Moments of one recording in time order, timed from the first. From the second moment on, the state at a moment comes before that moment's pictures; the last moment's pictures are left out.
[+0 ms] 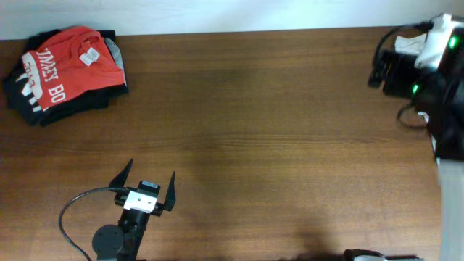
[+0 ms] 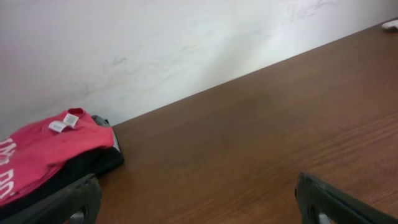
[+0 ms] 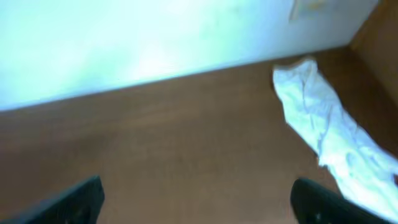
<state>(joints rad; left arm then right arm) 0.05 0.01 0.02 -0.06 0.30 0.29 -0.12 1.28 1.63 -0.93 -0.02 0.10</state>
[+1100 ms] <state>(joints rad) 0.05 0.01 0.01 -0.06 0.29 0.29 0.08 0.02 0.01 -0.07 0.02 0.07</state>
